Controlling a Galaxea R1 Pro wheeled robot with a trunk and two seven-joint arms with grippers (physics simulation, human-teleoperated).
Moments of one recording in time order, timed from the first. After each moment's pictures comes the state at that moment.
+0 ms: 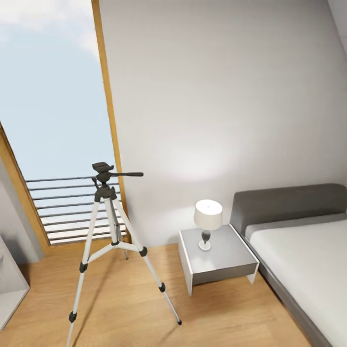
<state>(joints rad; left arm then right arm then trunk) -0.24 -0.02 -0.17 0.00 0.56 -0.04 0.14 -0.28 -0.08 0.00 0.03 0.10 -0.10 -0.08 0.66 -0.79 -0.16</state>
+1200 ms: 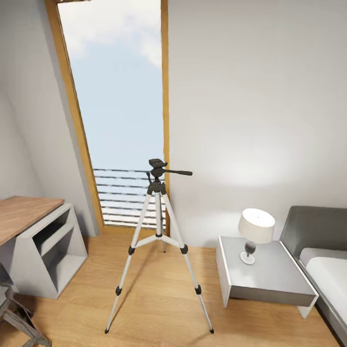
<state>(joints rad) -0.24 -0.02 -0.16 0.00 0.56 -0.04 0.15 -0.28 -0.07 0.00 0.03 0.10 -0.10 -0.08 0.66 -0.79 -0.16</state>
